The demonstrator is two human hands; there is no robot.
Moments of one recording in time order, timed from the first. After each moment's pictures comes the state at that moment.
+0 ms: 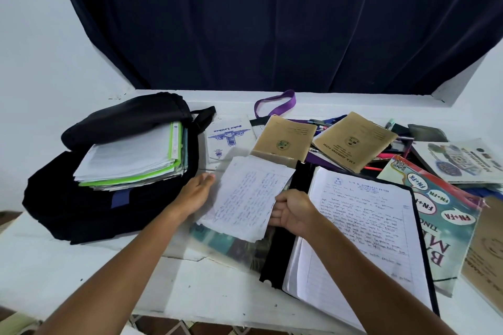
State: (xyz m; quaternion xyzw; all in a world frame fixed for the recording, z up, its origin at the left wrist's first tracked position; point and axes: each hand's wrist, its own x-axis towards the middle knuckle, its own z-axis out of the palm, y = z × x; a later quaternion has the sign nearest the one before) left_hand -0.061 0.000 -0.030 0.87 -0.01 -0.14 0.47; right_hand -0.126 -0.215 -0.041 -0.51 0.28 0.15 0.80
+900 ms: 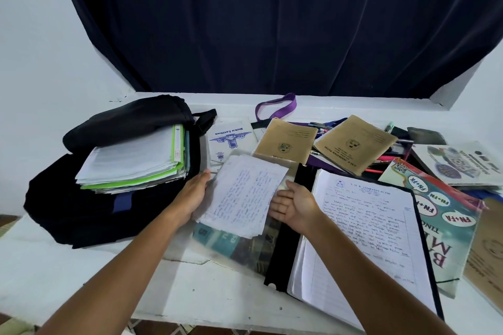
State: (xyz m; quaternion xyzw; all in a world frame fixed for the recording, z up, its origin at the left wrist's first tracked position) left_hand -0.052 0.003 -0.031 0.77 0.06 -0.15 0.62; right_hand -0.120 -0.214 -0.030 -0.44 0.32 0.11 0.84
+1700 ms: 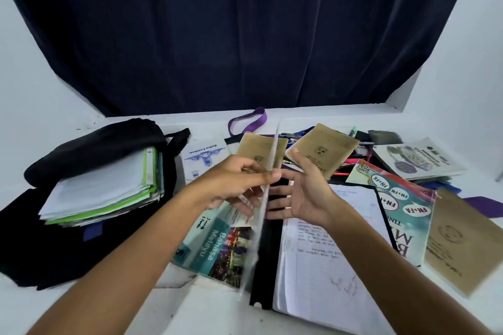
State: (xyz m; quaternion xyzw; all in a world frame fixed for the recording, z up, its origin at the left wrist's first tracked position) left_hand -0.107 -0.099 0.096 0.79 -0.19 -0.29 0.50; right_hand -0.159 -0.271 0.045 -0.51 0.17 0.14 0.83
